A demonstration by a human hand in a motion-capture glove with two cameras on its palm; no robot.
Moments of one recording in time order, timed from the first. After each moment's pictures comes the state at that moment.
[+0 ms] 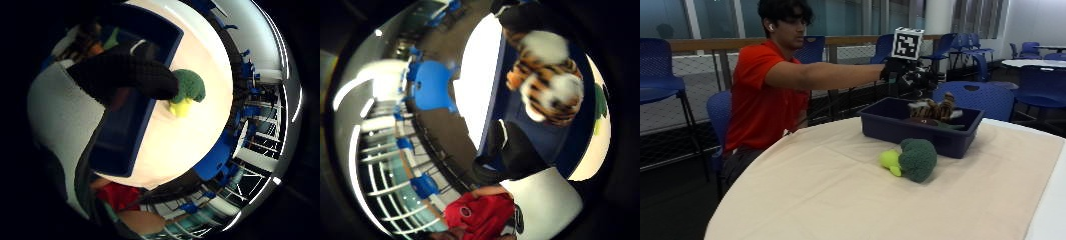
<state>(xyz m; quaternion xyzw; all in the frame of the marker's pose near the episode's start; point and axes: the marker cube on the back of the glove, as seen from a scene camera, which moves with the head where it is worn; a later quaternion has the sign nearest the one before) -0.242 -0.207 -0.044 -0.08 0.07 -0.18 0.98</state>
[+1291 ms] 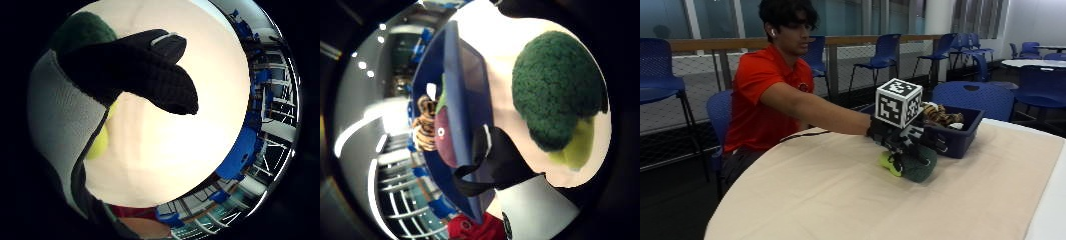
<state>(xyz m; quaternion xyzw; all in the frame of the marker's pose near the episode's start) -0.026 -0.295 0.048 -0.07 -0.01 0.00 1.00</state>
